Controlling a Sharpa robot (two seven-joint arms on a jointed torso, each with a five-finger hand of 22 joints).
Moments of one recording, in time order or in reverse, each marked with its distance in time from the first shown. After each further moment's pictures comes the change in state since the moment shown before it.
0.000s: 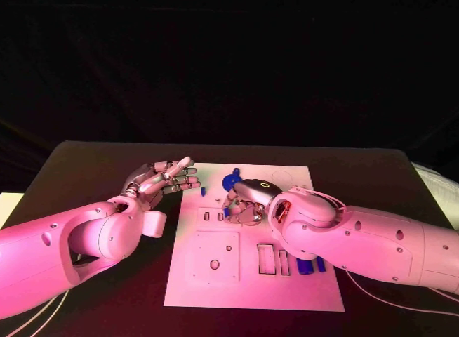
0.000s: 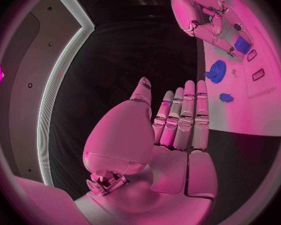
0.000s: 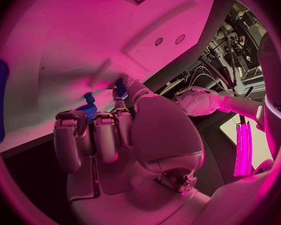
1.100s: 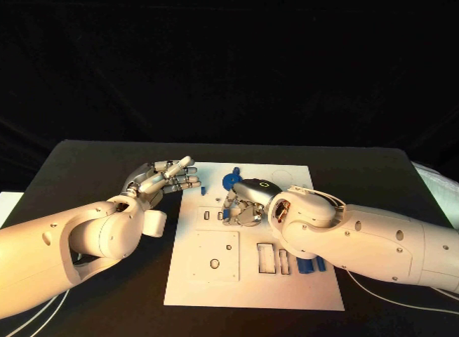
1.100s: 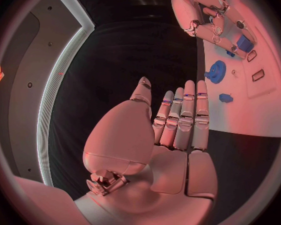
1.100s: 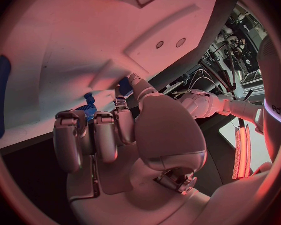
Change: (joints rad) left arm 0.000 0.003 0.000 -0.001 0.002 0.000 -0.001; left_hand 0.000 0.000 -0.003 -0.003 0.000 0.000 0.000 0.000 0.000 0.000 0.000 0.000 0.000 0.000 0.000 0.000 0.003 0.000 0.000 0.000 -0.005 -0.001; right arm -0.002 -0.002 0.002 0.004 -0.029 0.017 -0.005; right_hand -0.070 -0.071 -0.048 0.025 0.028 -0.003 -0.002 -0.001 -0.010 -0.027 0.012 -0.046 -0.001 0.000 0.000 -0.010 0.000 0.000 0.000 0.000 -0.008 0.000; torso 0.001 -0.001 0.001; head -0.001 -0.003
